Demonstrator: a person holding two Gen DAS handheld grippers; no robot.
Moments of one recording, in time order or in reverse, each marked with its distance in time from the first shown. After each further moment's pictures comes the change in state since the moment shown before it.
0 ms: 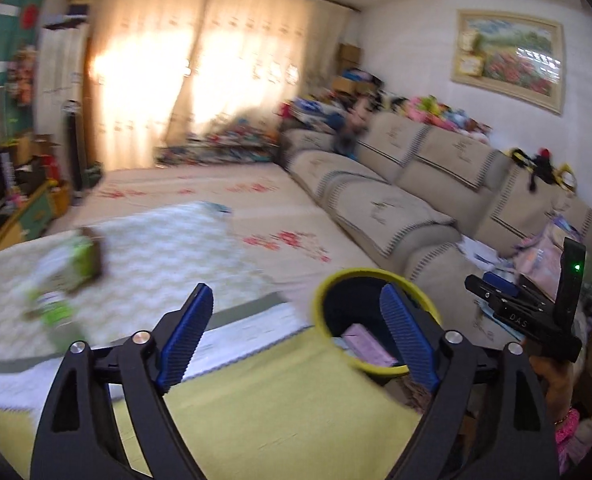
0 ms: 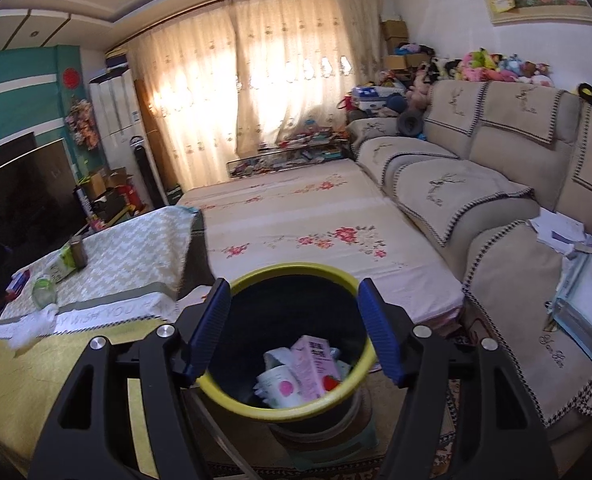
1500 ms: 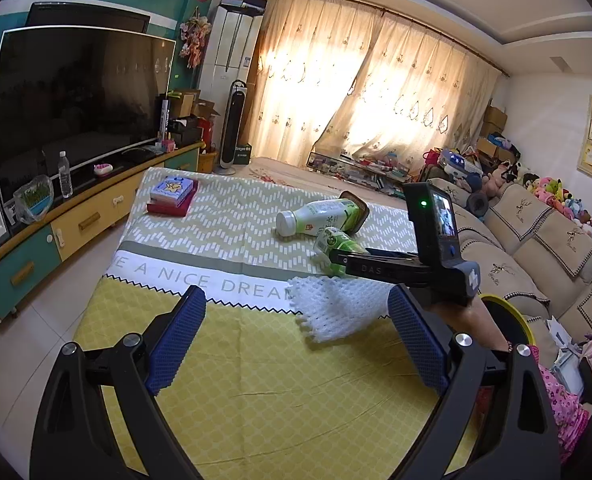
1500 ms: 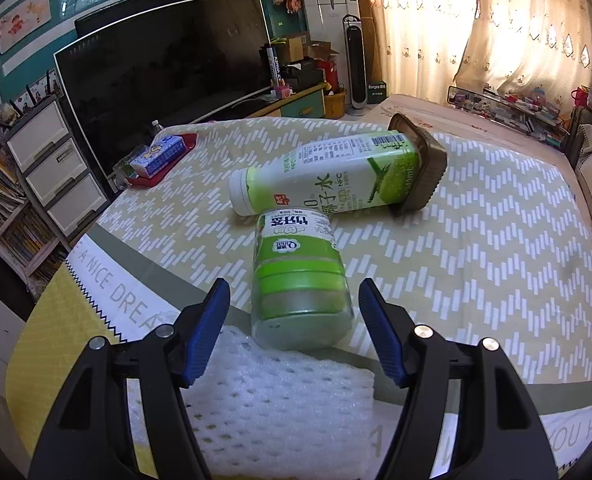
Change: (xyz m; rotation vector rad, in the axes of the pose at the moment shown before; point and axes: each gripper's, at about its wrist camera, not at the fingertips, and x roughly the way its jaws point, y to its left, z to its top) left arm -0.172 0.201 -0.112 -0.341 -0.080 0.390; right arm 0.182 0.428 -0.039 -0.442 0.390 0.547
